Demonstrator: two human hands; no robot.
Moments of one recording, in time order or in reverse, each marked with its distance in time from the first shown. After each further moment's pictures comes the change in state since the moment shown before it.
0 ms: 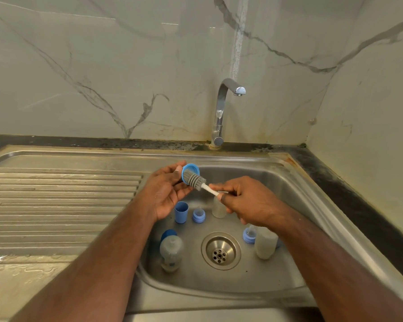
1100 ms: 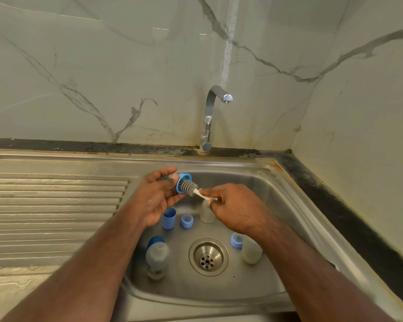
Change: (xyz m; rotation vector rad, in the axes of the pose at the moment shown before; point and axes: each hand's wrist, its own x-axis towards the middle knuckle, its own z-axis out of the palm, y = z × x) left_hand 0.002 -0.007 0.005 0.104 -0.003 0.060; right_hand 0.010 0.012 0.007 -0.307 0.111 -0.029
